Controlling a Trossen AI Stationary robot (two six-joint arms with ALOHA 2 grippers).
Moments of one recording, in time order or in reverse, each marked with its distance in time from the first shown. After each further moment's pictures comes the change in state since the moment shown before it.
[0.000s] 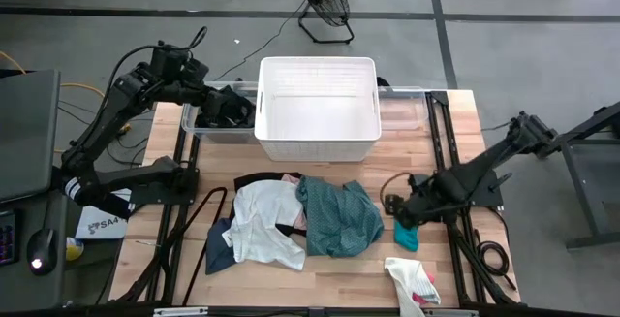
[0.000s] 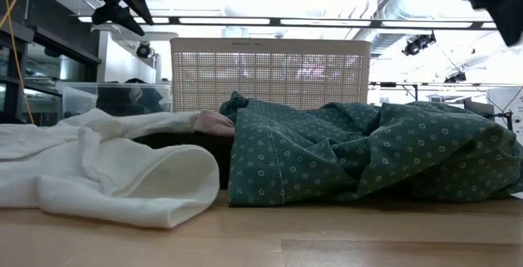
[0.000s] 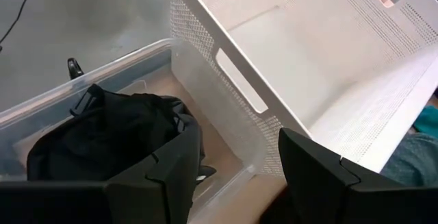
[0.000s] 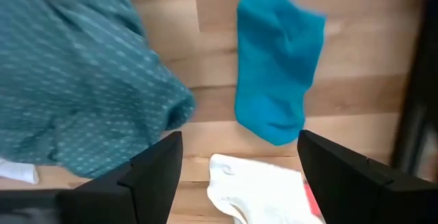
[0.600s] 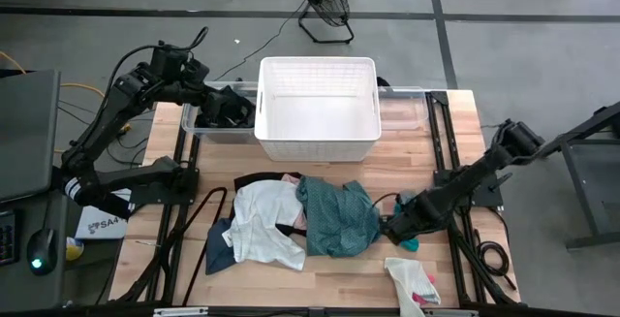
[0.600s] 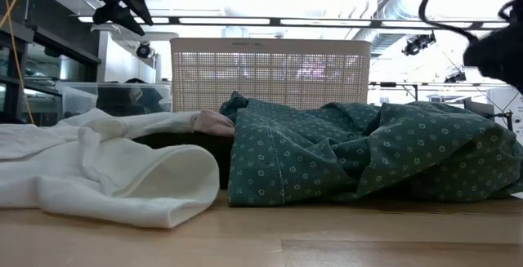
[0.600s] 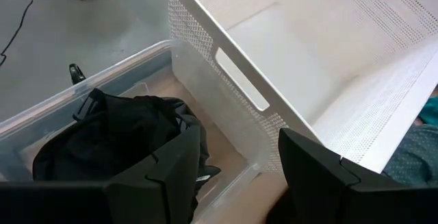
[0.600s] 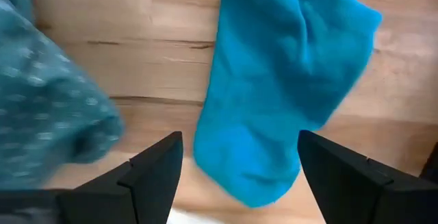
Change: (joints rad) left arm 0.000 0.000 0.000 -0.003 0.000 0.045; right arm 0.047 0.192 -0.212 0.280 -0.060 -0.187
